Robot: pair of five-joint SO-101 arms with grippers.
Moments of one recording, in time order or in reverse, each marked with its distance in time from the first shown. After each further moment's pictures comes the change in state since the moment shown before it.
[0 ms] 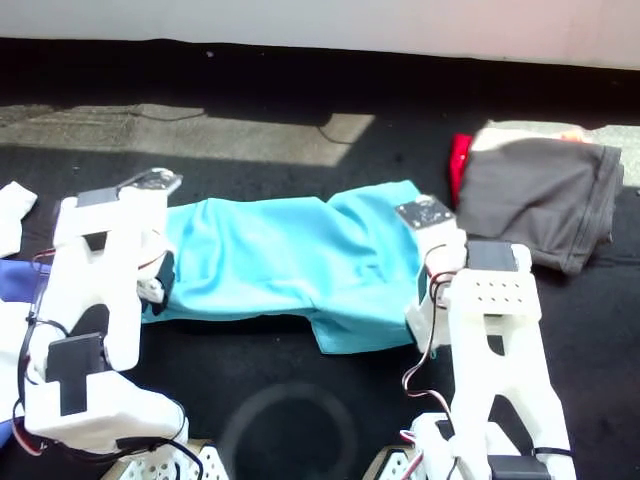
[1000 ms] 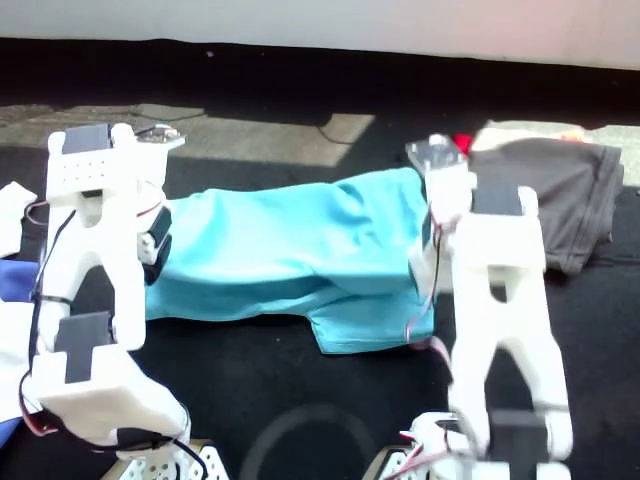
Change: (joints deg) left arm 3.8 5.7 -26.5 25.1 0.6; right arm 0.0 8.9 -18.3 1.4 -4.8
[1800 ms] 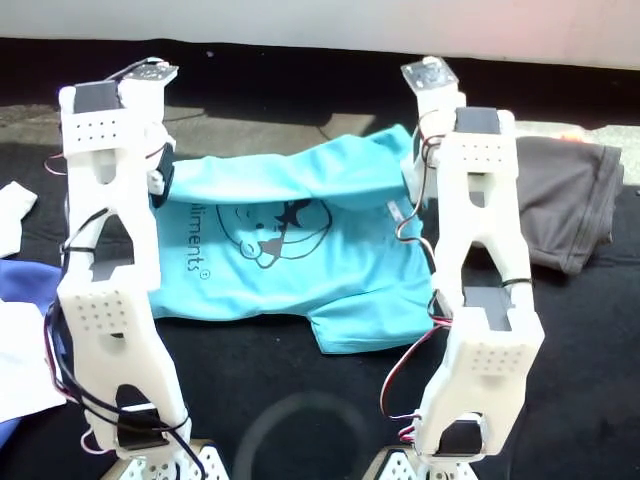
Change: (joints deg) left arm 0.5 31.6 -48.0 -0.4 5.5; right arm 0.0 44.8 -50.8 -1.7 0.0
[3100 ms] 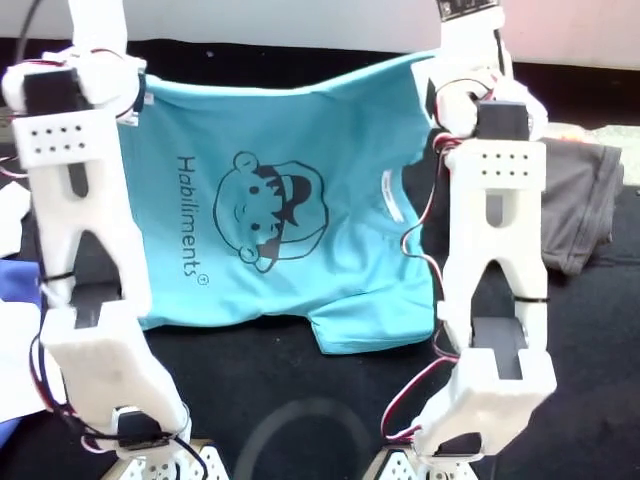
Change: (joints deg) left arm -0.1 -14.3 -2.7 -20.0 0.0; right arm -1.0 -12.1 -2.2 -30.5 0.0
